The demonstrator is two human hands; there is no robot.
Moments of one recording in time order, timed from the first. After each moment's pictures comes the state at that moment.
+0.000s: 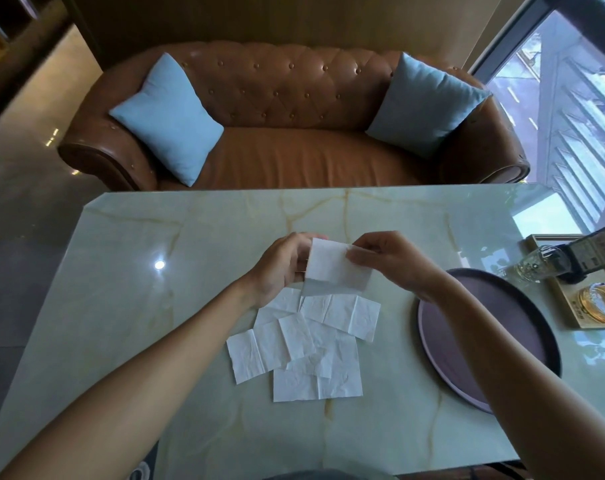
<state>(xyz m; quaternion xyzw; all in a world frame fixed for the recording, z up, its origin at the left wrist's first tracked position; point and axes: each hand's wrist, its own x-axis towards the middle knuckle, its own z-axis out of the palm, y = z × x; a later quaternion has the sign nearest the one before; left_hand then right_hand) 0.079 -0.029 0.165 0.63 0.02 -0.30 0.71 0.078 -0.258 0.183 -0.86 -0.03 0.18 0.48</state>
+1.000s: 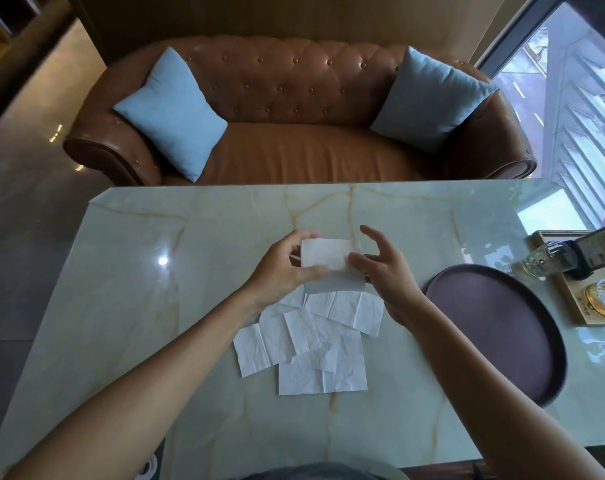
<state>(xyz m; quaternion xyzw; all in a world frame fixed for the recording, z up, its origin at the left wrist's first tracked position) 0.065 -0.014 0.144 0.77 -0.02 -0.19 0.60 0.048 -0.224 0.148 -0.73 0.15 0.11 0.66</state>
